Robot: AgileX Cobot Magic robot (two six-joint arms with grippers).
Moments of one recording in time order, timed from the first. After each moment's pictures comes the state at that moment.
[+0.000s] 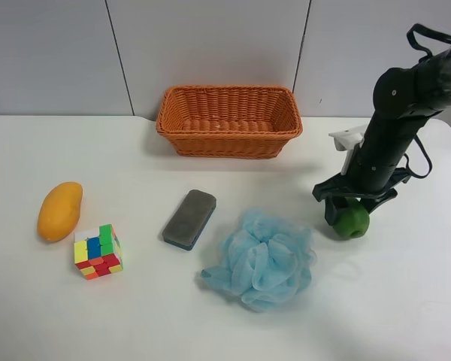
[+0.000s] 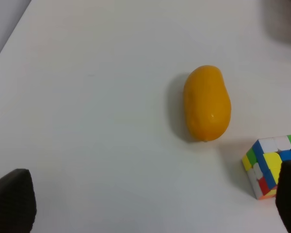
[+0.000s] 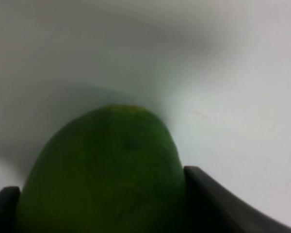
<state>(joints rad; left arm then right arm) 0.09 -0.01 -0.51 0.06 1.07 -0.12 0.18 1.85 -1.04 0.07 0.76 -0.04</state>
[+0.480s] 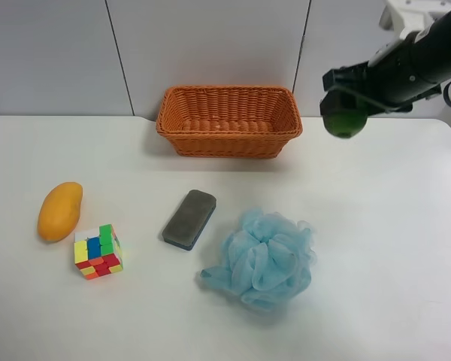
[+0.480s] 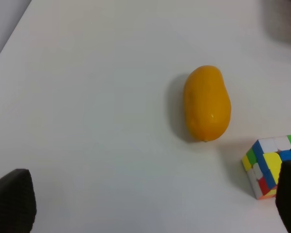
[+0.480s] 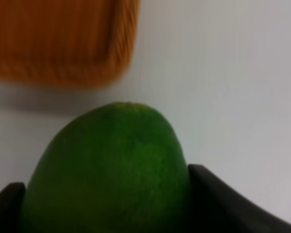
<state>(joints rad) 0.09 -0.01 -0.51 0.06 1.07 -0.12 0.18 1.46 -1.04 0.26 0.47 -0.05</state>
